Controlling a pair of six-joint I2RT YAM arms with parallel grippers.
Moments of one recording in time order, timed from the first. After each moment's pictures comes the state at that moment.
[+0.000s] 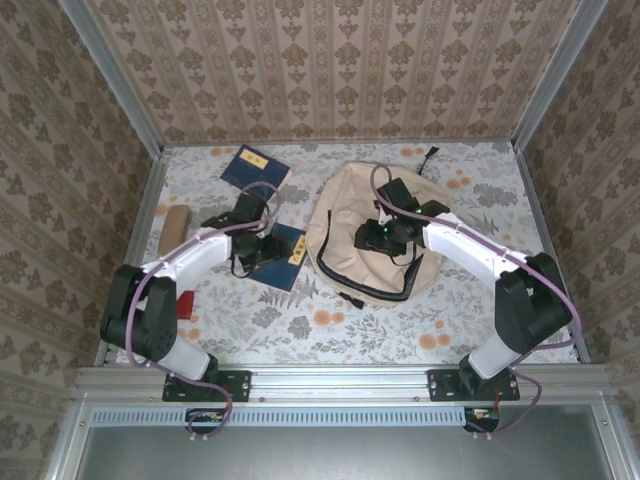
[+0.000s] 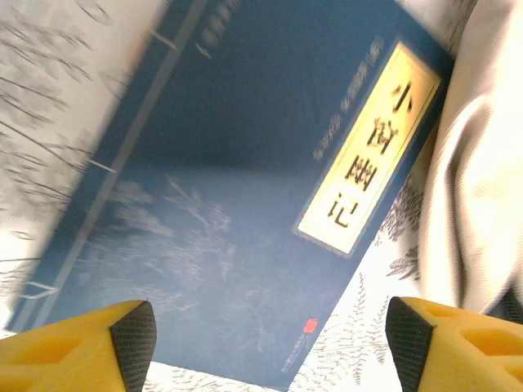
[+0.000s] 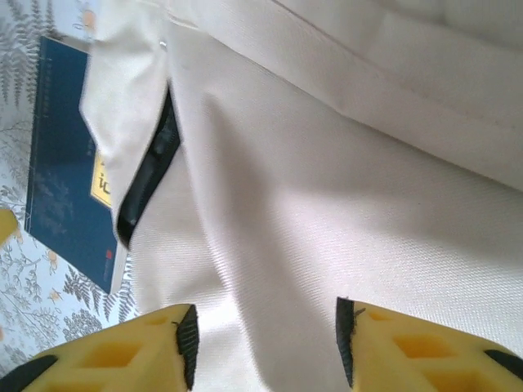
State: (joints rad) left arm -0.39 1.51 0.97 -0.62 0.20 -0.59; right arm 0.49 1.57 1.18 -0.67 -0.18 0.64
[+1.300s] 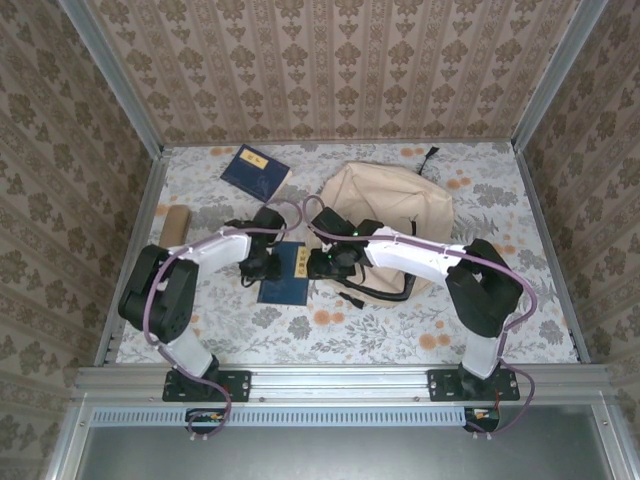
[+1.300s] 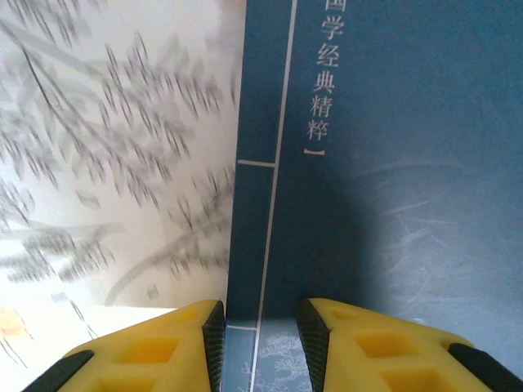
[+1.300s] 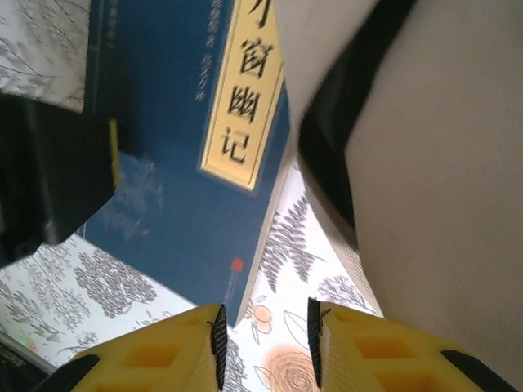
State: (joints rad) left arm -0.53 1.64 0.94 -0.74 -0.04 -0.48; right arm 0.81 1.81 1.30 -0.61 -0.16 0.74
